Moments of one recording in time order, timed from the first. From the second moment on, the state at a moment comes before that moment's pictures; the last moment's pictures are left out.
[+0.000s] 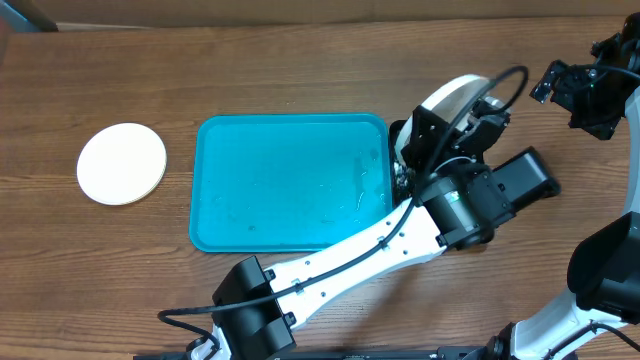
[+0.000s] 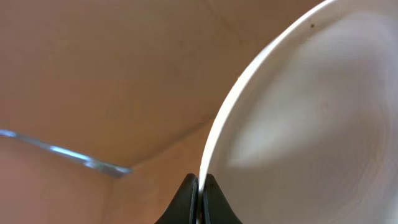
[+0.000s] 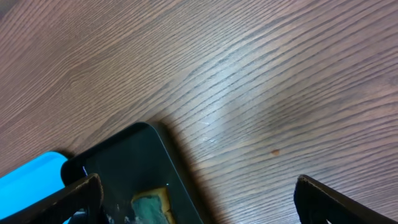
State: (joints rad) left arm -1.12 2.03 1.98 -0.83 -1.28 -0.08; right arm -0.32 1.89 1.83 -1.16 -0.20 0.23
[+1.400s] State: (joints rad) left arm 0.37 2.03 1.99 -1.38 -0.01 -0.39; right arm -0.32 1.89 1.83 -1.16 -0.20 0.23
